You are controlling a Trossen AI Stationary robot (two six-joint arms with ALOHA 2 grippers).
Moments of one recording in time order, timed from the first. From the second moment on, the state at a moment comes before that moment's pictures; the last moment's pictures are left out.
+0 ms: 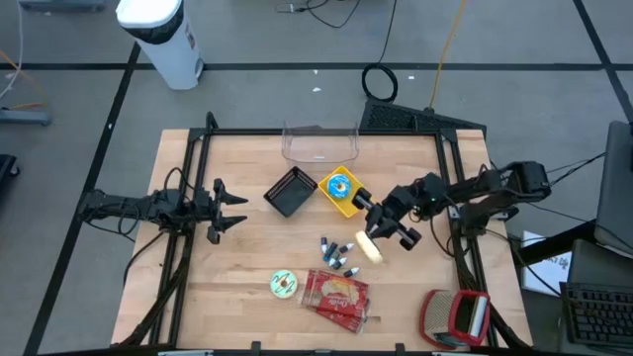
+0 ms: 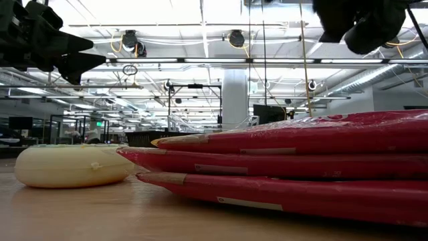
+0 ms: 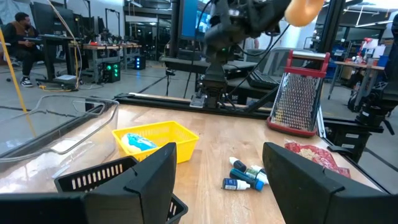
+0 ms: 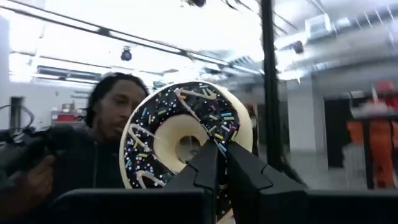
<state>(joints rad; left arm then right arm) -0.12 0.02 0.01 0.06 -0.15 -0.08 -0.02 1.45 0.58 1.54 -0.76 0.46</state>
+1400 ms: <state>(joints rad) -0.12 0.02 0.01 0.06 -0.15 -0.08 0.00 1.43 0.58 0.62 0.66 -0.47</state>
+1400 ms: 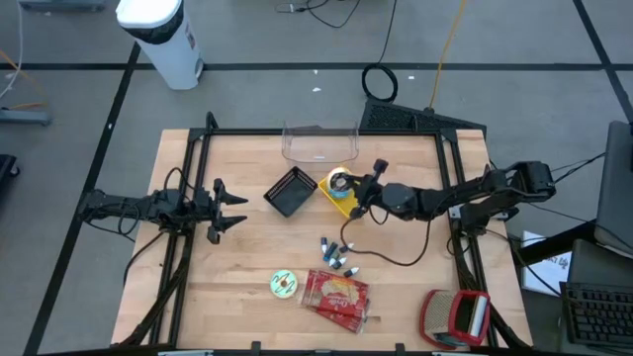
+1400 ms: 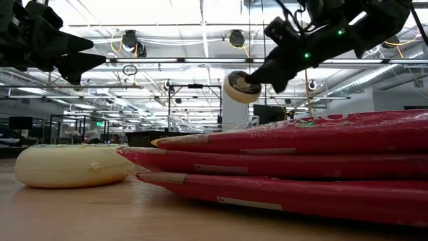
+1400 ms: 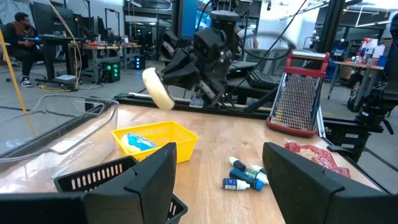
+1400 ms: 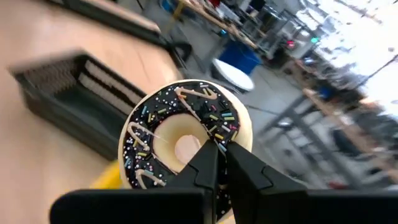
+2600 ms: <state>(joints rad) -0.12 0.02 0.01 0.06 -0.15 -0.08 -0.15 1.56 0.61 0.43 0.32 -0.10</state>
